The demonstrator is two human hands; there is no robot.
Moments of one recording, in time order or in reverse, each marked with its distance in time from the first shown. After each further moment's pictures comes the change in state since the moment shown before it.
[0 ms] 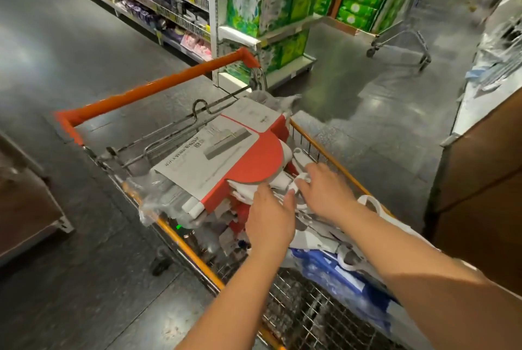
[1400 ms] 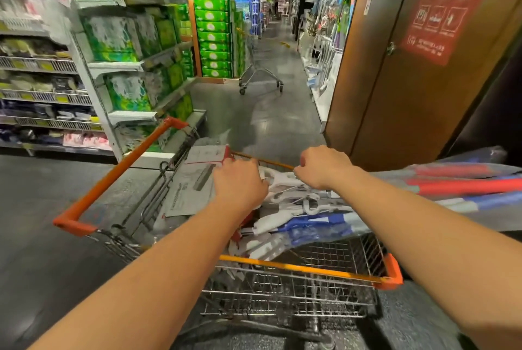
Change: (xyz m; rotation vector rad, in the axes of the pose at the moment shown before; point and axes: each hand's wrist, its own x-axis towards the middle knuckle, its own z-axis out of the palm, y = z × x) left_hand -0.052 0.031 -0.198 0.804 -0.131 0.922; right_hand -0.197 -0.130 -0.108 -0.117 0.137 0.520
